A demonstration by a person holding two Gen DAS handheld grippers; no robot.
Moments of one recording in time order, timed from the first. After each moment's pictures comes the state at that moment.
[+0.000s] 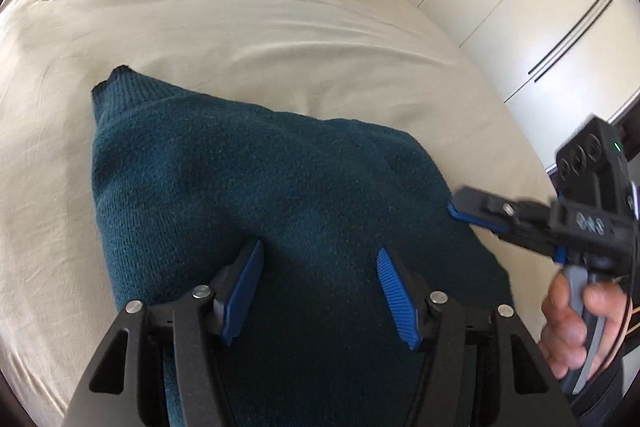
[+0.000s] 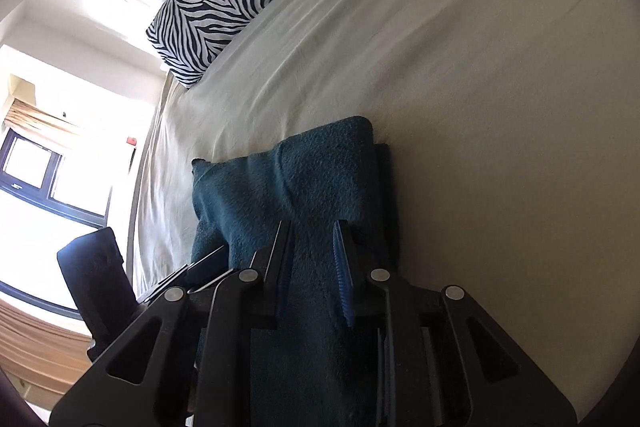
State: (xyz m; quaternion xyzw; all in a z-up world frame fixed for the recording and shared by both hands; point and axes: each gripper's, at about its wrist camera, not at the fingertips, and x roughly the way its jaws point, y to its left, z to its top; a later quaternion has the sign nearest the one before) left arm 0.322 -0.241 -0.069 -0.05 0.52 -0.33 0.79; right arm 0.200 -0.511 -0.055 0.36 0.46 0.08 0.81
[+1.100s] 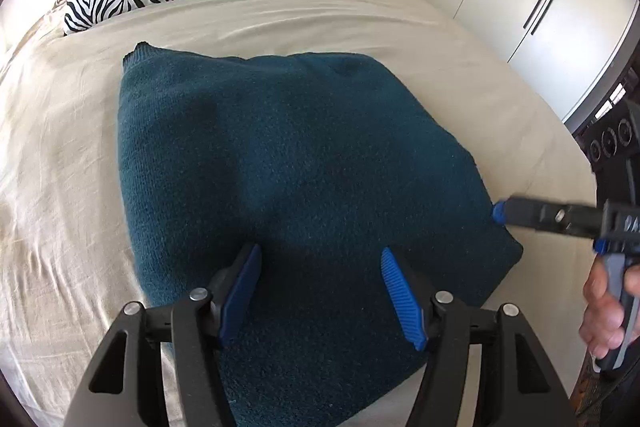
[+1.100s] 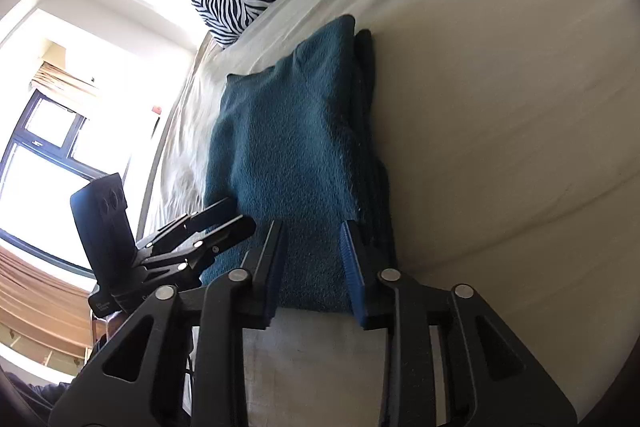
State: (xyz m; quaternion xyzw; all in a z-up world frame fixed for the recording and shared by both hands) left arm 0.211 -0.243 -0.068 0.06 0.48 -0.31 0.82; right arm 0.031 -0.521 -0.046 0.35 0.44 0.11 0.82
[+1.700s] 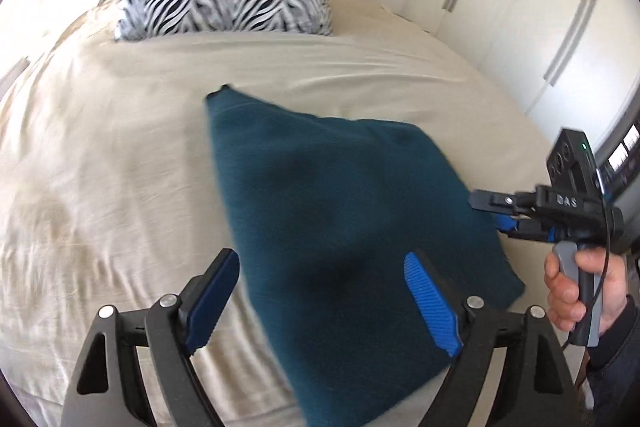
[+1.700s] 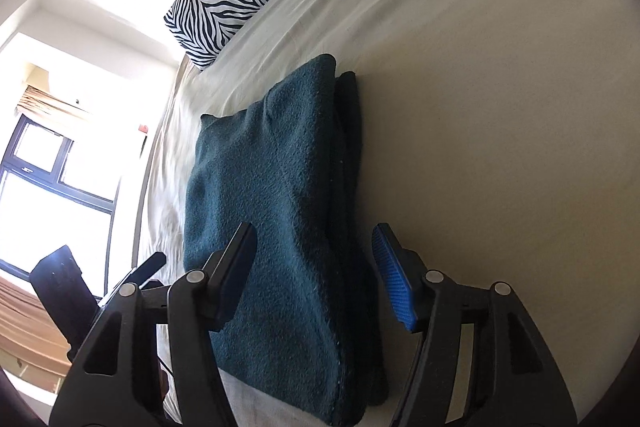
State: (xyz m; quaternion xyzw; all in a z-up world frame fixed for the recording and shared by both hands) left arm 0.241 -0.181 -0.037 -0.01 0.45 -0.26 0.85; right arm 0.120 -0.534 -0.064 0.37 0.47 0.09 0.79
